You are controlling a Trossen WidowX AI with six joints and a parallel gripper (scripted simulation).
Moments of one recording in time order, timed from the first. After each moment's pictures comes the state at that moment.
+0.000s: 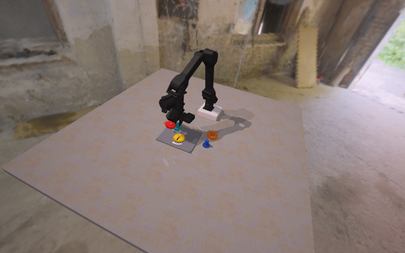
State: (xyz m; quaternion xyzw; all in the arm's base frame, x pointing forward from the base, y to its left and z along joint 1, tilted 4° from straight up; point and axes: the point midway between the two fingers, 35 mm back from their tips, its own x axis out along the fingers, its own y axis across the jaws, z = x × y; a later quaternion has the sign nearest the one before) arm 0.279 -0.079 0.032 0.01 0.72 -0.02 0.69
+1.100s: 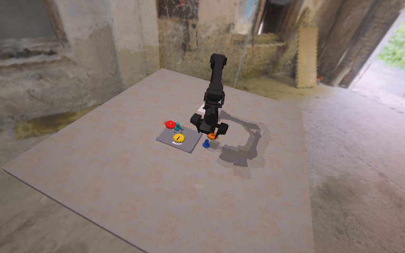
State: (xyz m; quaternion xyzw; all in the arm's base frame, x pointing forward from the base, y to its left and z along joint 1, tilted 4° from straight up) arm 0.308 0.121 0.067 -0.02 0.72 0.02 0.69
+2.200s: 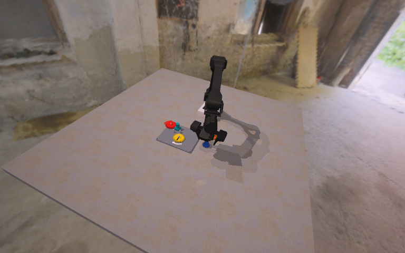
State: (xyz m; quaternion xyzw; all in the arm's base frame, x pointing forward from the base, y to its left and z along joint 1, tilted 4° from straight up) arm 0.307 0.125 0.022 -0.01 0.72 0.02 0.70
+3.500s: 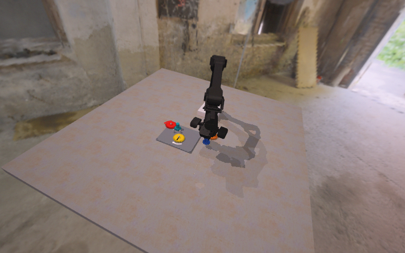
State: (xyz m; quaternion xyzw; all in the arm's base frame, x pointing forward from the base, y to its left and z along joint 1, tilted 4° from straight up) arm 0.312 0.125 0.047 -0.01 0.72 0.01 0.69
